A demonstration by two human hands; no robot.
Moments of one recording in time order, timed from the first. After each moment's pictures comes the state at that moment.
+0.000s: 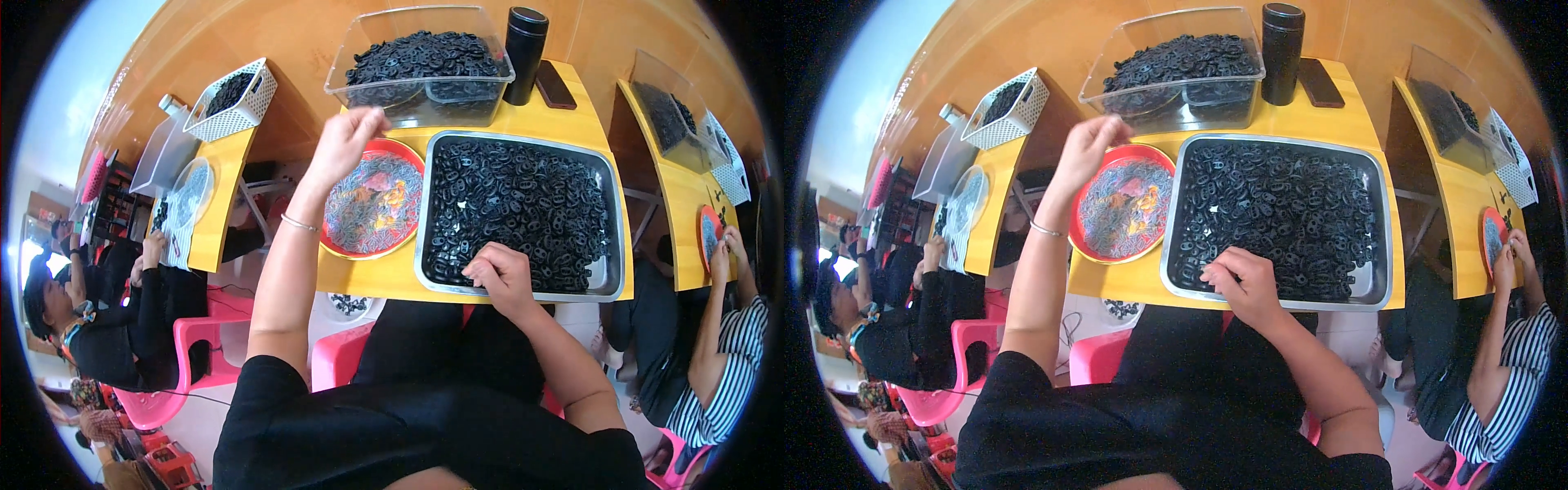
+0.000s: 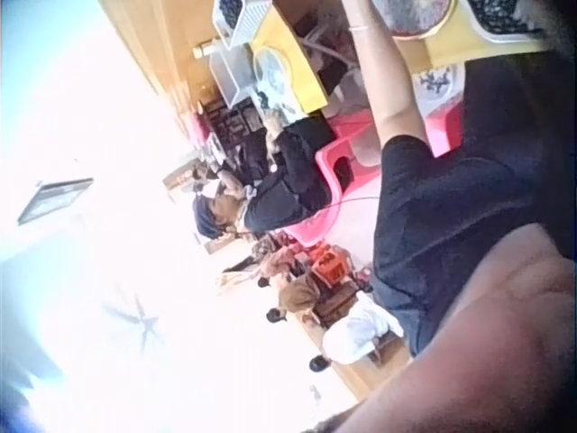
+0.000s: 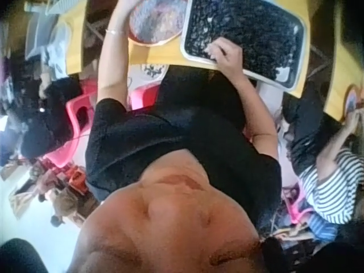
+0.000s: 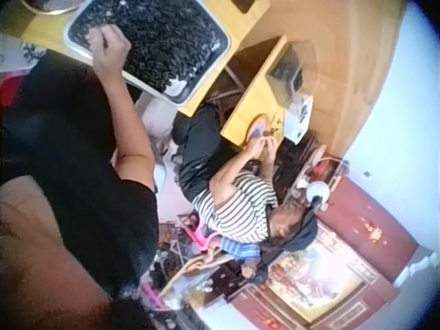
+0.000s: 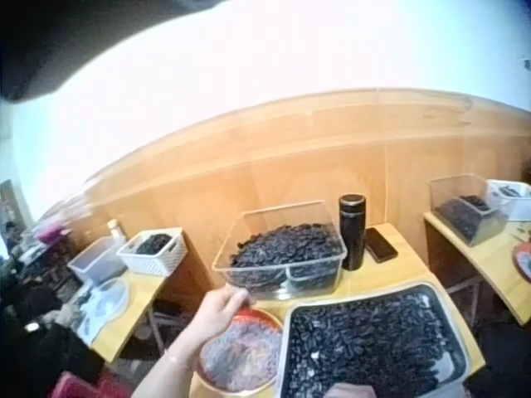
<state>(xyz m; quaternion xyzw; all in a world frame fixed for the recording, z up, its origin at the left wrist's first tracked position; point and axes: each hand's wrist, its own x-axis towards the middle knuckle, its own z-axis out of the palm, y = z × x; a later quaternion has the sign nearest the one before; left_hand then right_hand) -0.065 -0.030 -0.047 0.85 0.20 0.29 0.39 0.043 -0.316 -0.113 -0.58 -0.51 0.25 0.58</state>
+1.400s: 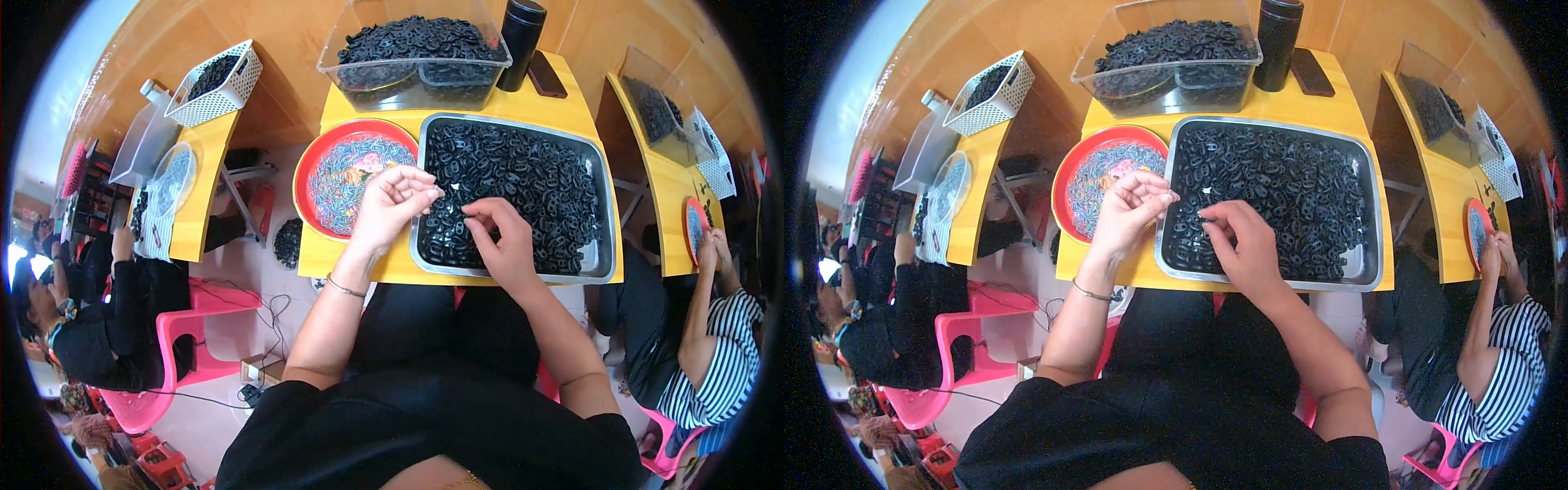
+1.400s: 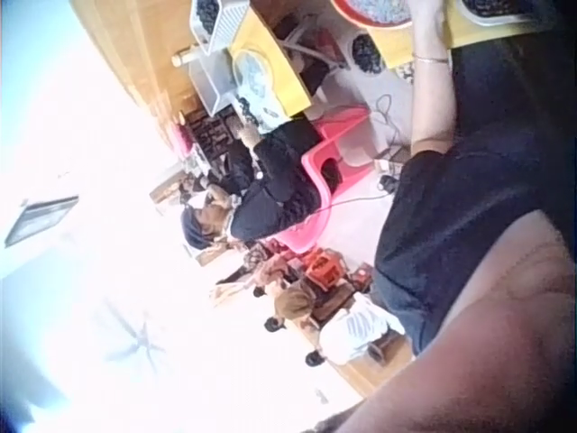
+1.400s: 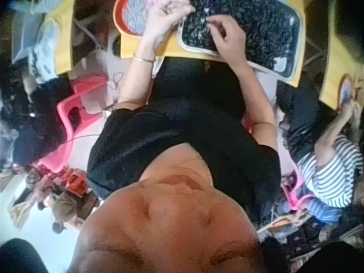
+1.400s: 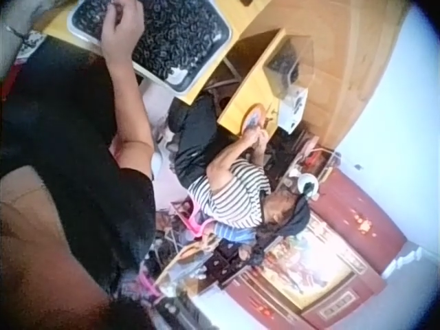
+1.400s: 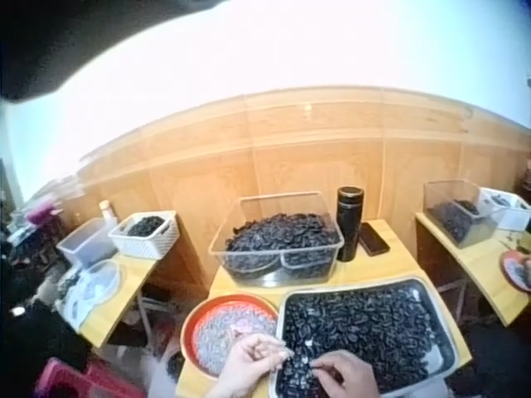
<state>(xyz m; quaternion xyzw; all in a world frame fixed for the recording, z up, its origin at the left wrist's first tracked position) -0.086 -0.153 -0.100 0.56 0.16 0.28 0.76 0.038 -0.300 -0.097 -0.64 -0.49 0.13 0.57</state>
